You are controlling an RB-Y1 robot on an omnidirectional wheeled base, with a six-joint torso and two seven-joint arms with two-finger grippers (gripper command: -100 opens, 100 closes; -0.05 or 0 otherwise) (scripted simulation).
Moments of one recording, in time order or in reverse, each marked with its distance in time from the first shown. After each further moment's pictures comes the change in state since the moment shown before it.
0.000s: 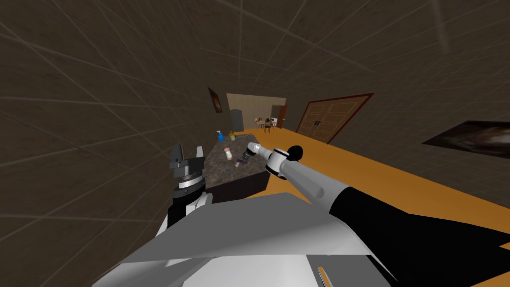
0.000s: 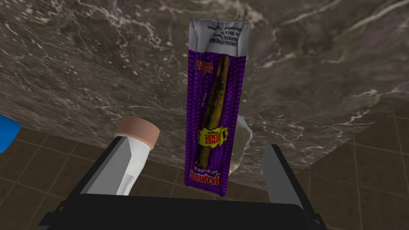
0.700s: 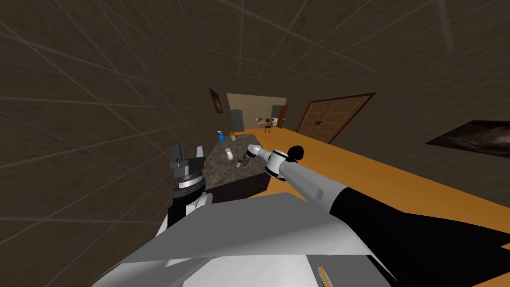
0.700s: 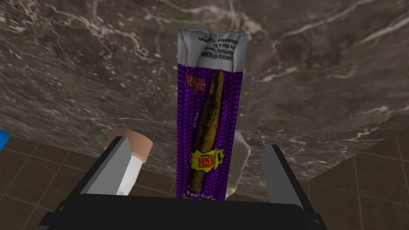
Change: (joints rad) left arm 0.000 0.000 0.000 0.000 0.000 0.000 0.000; right arm 0.021 0.022 0.017 0.039 0.005 0.021 0.023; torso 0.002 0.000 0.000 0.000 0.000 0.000
